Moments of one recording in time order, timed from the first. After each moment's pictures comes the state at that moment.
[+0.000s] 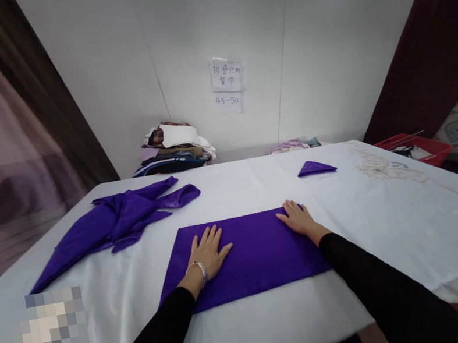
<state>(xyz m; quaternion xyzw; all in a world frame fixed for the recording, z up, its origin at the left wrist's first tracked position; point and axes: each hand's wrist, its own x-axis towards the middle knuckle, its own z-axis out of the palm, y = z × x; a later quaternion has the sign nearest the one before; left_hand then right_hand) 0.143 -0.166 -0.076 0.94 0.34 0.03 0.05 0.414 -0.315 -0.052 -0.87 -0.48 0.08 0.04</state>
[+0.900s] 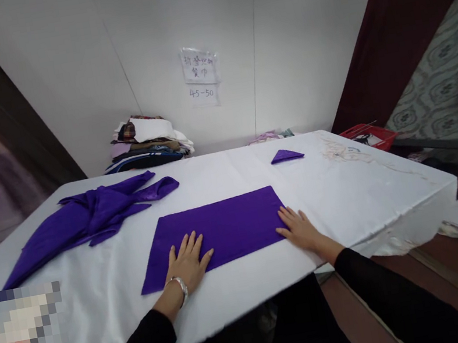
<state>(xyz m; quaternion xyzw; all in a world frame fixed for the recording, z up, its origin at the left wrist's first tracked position) 0.100 -0.230 -0.067 0.94 0.35 0.01 0.03 0.372 -0.450 -0.063 -0.86 -0.50 0.08 0.06</state>
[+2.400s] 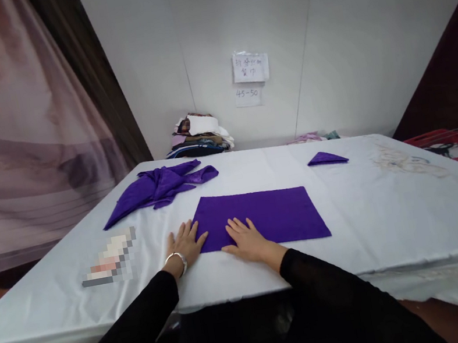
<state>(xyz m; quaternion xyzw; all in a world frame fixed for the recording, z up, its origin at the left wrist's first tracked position) 0.029 -0.201 -0.062 0.87 0.50 0.01 0.03 0.216 -0.327 -0.041 -0.65 -0.74 0.15 0.12</state>
